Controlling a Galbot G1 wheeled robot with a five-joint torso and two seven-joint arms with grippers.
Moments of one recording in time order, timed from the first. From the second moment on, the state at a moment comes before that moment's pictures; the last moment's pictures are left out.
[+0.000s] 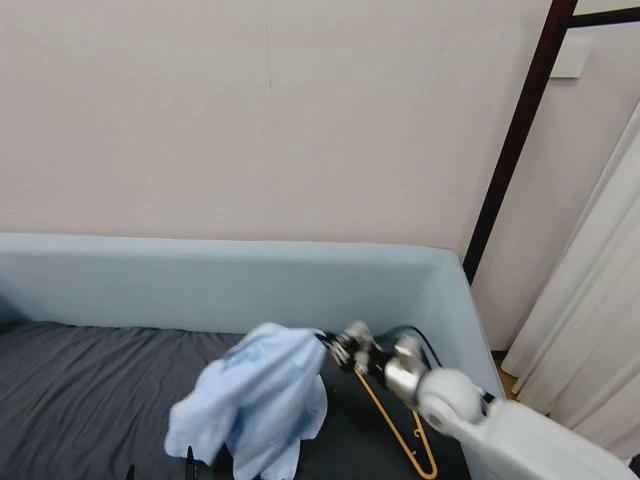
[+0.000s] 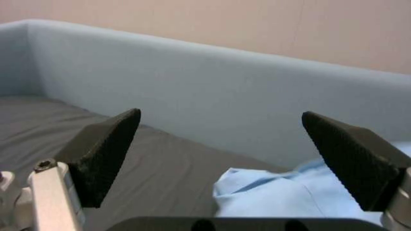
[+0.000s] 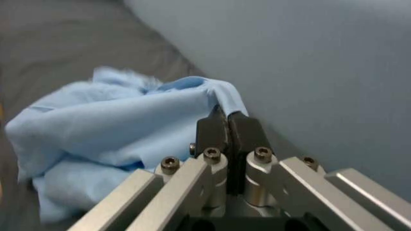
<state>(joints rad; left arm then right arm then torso) 1.86 -1.48 -0.48 -1.90 -0.14 -0.63 -0.31 -0.73 0.72 -0.33 1.59 0.61 0.10 -0.28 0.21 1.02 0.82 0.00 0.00</state>
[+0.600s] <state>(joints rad) 1.83 -1.39 -0.46 -1.88 -0.17 -0.61 -0.31 -0.87 0.71 -0.16 1.40 0.42 0.16 -0.33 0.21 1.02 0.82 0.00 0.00</state>
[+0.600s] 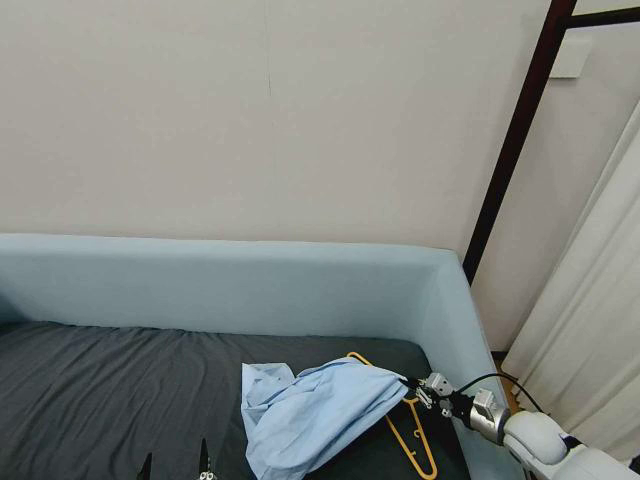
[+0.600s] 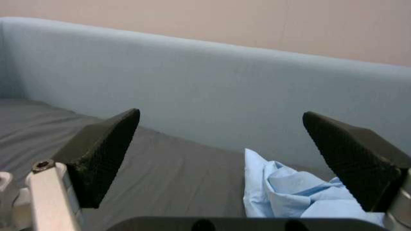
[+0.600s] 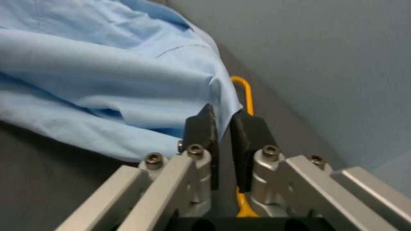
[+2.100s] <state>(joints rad) 1.84 -1.39 -0.45 -1.81 -0.16 -0.66 -0.33 -0.36 1.38 -0.46 1.30 1.37 -0.74 0.97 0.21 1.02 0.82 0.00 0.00</state>
